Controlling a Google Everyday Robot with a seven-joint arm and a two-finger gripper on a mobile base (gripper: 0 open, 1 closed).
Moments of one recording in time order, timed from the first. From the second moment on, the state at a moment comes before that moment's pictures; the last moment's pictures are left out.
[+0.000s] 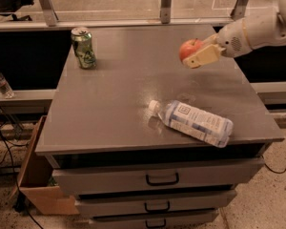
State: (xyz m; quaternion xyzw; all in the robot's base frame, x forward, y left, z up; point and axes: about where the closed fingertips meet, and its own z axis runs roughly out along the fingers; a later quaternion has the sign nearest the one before) arm 0.668 -0.159 0.903 -0.45 0.77 0.25 0.38
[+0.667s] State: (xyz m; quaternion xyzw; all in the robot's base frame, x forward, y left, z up) arm 0.593 -0.219 0.924 -0.47 0.74 0.30 0.37
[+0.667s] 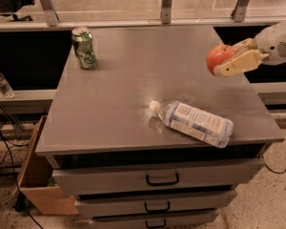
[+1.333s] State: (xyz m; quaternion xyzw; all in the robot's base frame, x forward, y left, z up) arm 0.545 -0.265 0.911 -0.49 0.72 0.35 0.34
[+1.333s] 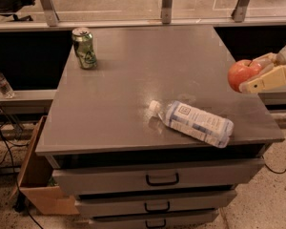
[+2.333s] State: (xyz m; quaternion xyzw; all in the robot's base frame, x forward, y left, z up) arm 0.511 -0.280 0.869 -0.55 0.69 0.35 0.32
